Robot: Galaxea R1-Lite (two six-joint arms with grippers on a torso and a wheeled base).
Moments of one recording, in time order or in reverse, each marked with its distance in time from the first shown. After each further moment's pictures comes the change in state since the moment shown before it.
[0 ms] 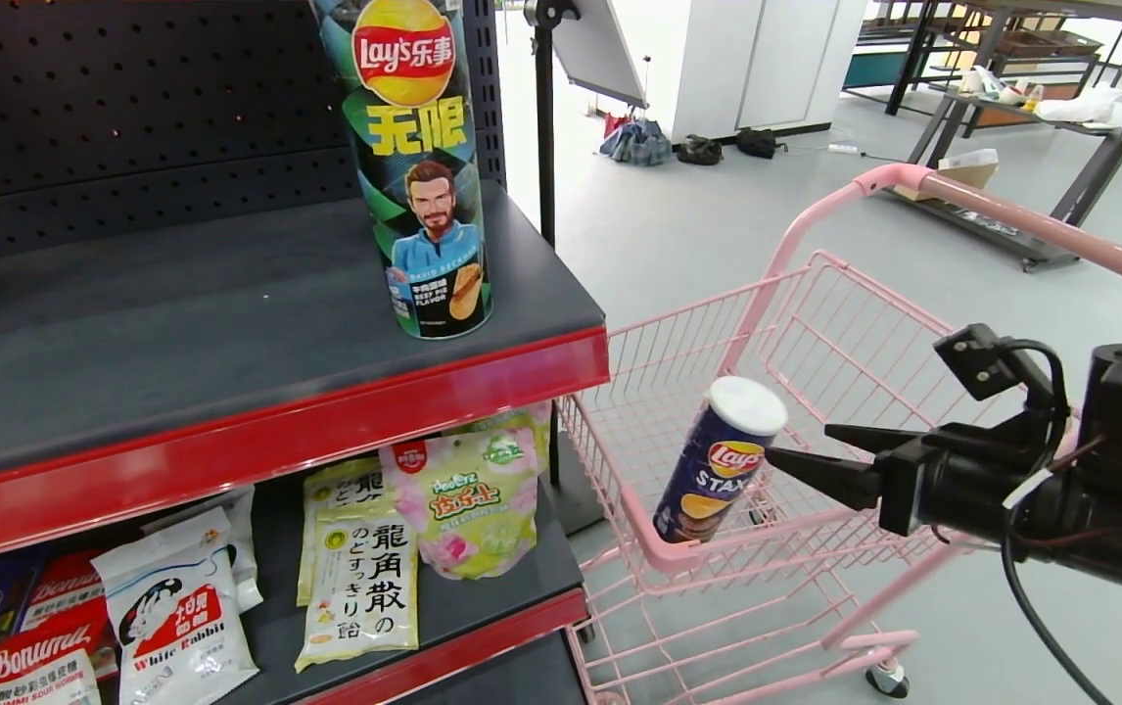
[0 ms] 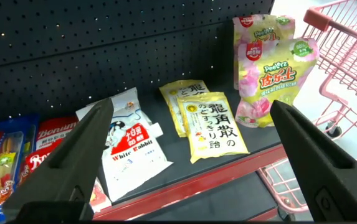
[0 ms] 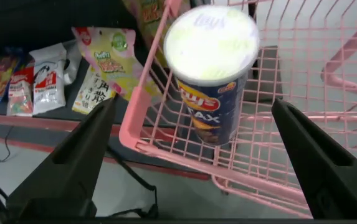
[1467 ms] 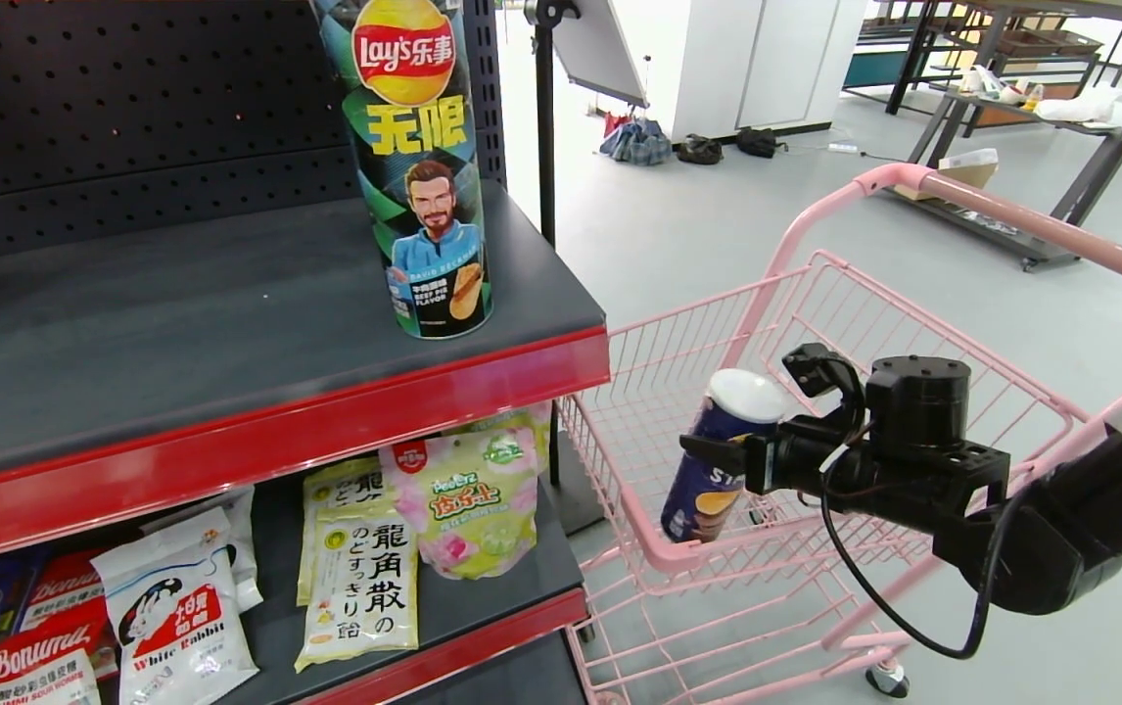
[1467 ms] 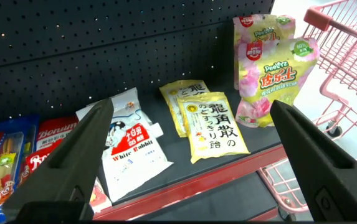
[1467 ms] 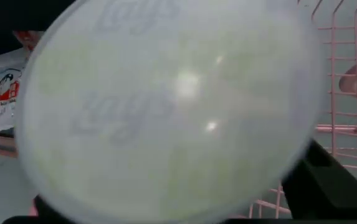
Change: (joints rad) left arm 0.000 0.000 0.000 -0.001 0.000 0.002; right arm 0.017 0.472 -0.190 -0.263 -0.011 0.011
